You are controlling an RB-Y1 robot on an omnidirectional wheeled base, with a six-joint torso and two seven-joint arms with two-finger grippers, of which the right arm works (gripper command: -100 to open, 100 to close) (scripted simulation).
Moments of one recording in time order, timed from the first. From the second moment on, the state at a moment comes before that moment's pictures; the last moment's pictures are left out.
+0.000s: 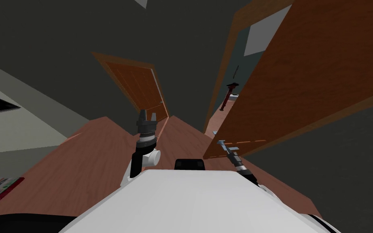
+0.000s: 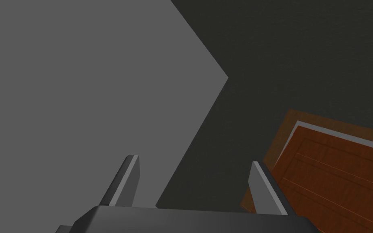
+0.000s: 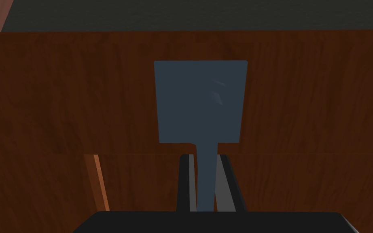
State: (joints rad) arm 0.13 -0.48 0.02 -0.43 0.06 -1.31 -0.49
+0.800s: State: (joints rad) arm 0.06 -0.48 0.11 -0.43 -0.01 -1.25 -0.46
